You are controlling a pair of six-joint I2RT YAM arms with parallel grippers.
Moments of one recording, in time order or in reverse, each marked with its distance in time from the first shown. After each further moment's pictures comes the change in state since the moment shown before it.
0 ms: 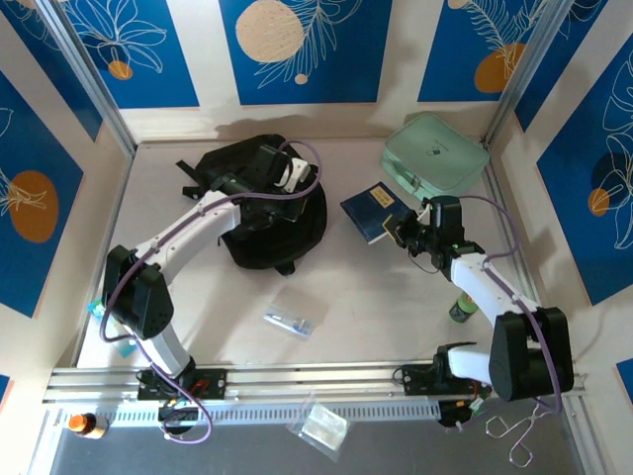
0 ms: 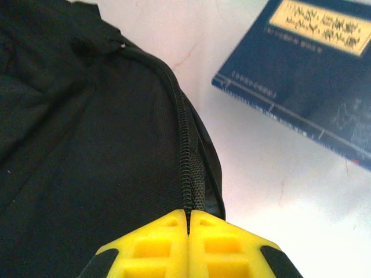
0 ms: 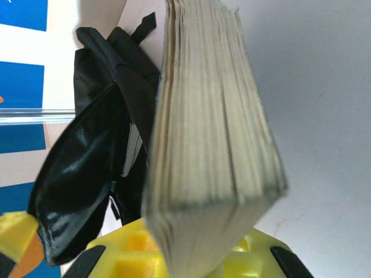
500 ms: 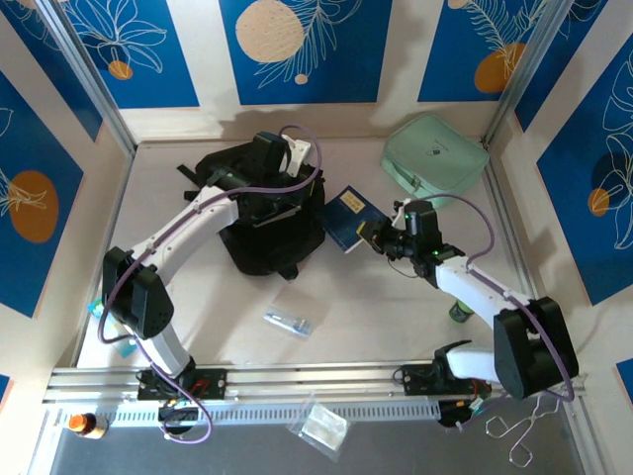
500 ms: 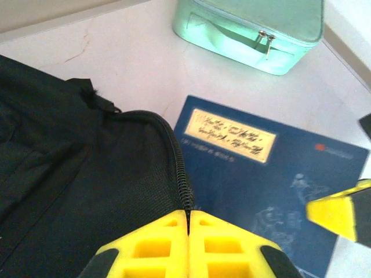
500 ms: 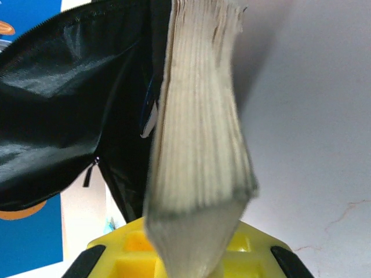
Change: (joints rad) left arm 0.002 0.002 0.071 0.085 0.075 -0.005; right arm 0.206 0.061 -0.011 0.135 0.012 0.023
